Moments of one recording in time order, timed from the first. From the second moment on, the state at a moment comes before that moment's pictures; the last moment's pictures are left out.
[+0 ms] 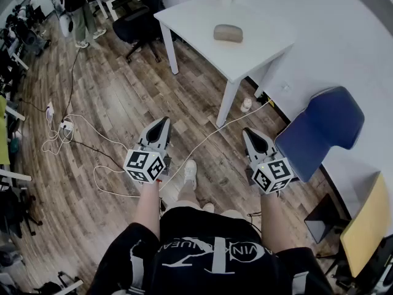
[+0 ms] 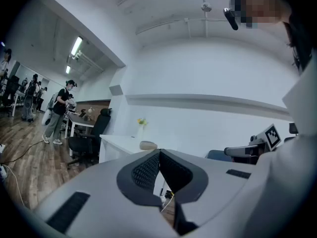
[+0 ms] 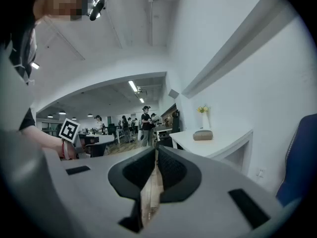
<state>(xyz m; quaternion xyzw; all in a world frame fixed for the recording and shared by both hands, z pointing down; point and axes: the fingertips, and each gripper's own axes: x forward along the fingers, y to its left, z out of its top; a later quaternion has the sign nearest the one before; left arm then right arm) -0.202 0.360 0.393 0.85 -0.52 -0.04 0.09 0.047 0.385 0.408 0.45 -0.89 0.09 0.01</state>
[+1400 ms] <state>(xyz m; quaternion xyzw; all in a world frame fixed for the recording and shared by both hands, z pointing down) -0.225 0.074 0.409 0.89 -0.45 0.00 0.09 0.009 0.124 0.436 0.53 -0.84 0.13 0.02</state>
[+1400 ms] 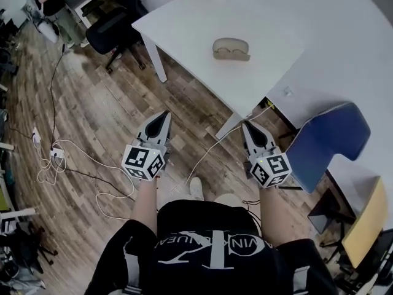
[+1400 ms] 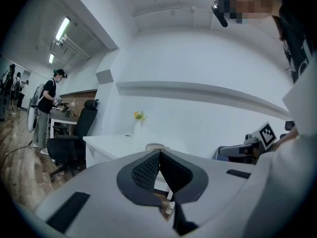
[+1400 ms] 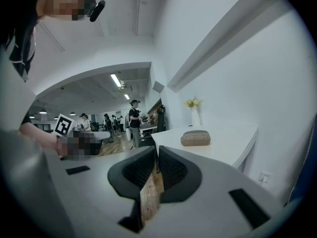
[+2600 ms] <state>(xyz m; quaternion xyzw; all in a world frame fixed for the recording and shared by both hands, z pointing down) -0.093 -0.116 0.424 0.88 -0.46 0.01 0.11 0.099 -0.091 0.459 0.43 -0.89 0.12 0.07</state>
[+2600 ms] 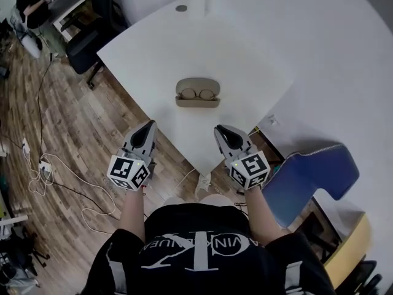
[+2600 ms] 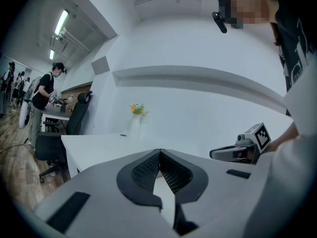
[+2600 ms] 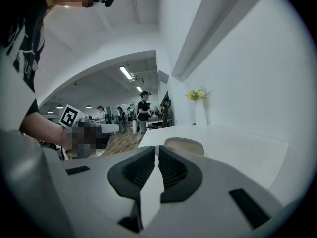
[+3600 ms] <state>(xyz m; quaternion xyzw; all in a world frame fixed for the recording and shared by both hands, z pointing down) -0.067 -0.197 0.447 0.87 -0.48 0.02 0.12 0.096 -0.186 0.478 0.36 -0.91 0.11 0.16</state>
